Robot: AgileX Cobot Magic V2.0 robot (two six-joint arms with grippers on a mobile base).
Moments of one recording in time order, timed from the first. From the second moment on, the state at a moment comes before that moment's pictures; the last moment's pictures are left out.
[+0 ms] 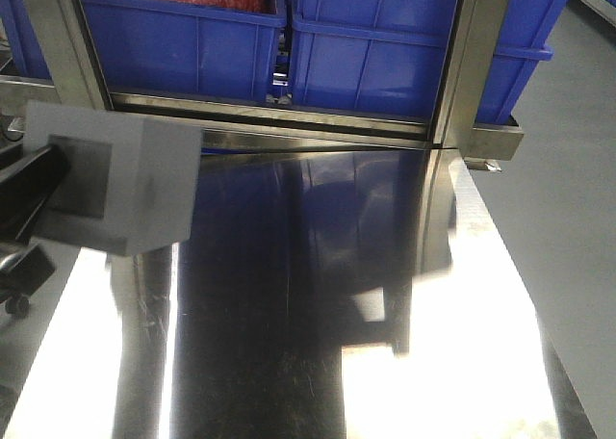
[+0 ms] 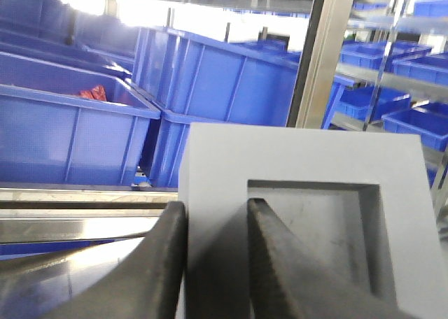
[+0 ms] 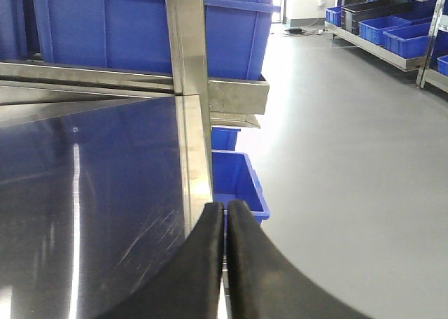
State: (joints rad) left arm -0.43 0.73 -0.49 -0.20 -0.19 -0.03; right arm -0.09 -0.01 0.03 0.01 0.22 0.01
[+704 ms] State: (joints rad) left arm -0.43 0.67 -0.46 -0.20 -0.19 -0.03; right arm -0.09 -0.01 0.03 0.01 0.22 0.01
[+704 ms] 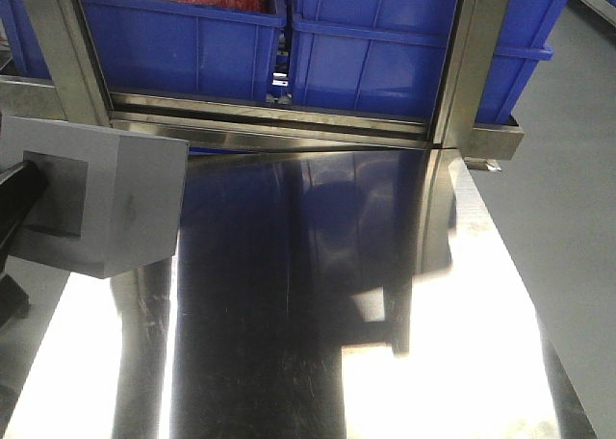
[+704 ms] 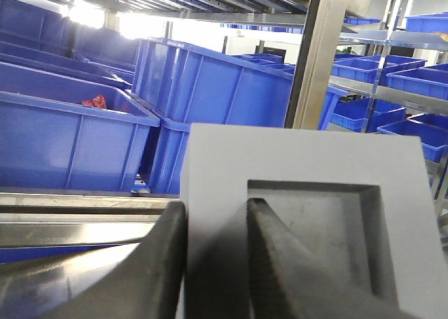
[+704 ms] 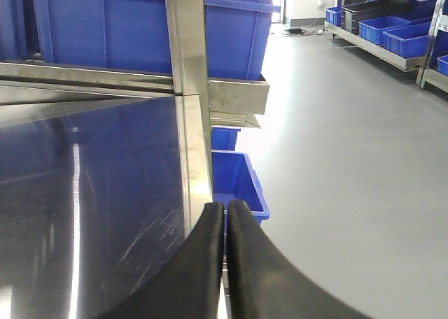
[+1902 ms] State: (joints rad) left arm -0.43 0.67 -0.46 -0.20 -0.19 -0.03; right arm -0.09 -0.01 0.03 0.01 0.22 0.01
